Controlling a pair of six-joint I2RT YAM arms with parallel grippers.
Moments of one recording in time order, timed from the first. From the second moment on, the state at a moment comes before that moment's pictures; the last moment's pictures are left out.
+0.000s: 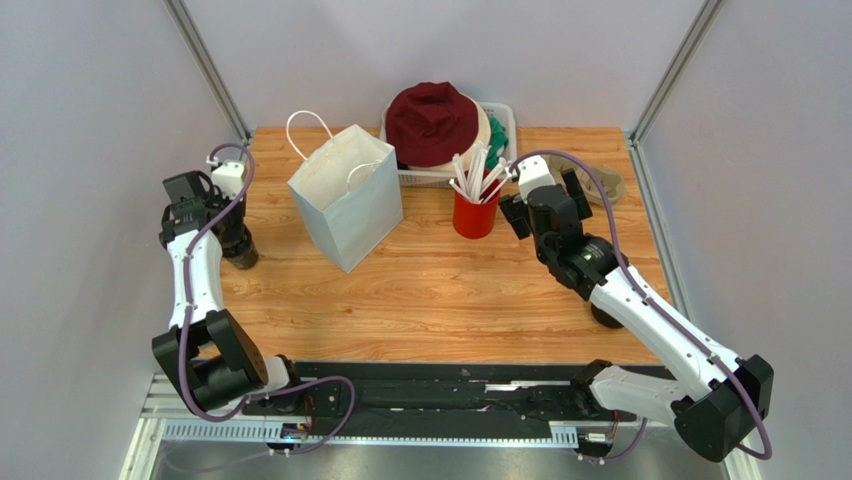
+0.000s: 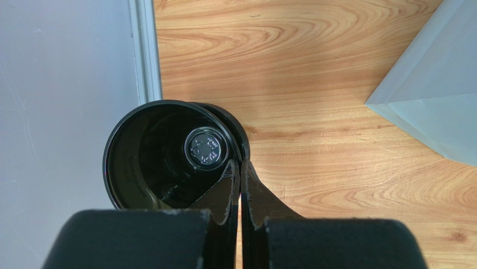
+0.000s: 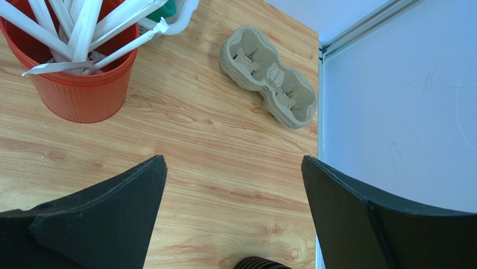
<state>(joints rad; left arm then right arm) 0.45 1.30 1.09 -0.58 0.29 0.48 0.61 1.10 1.01 -0.36 0.65 -0.25</state>
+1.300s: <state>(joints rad) 0.41 1.19 1.04 -0.54 0.17 0.42 0.59 1.19 1.01 -0.35 0.66 -0.25</state>
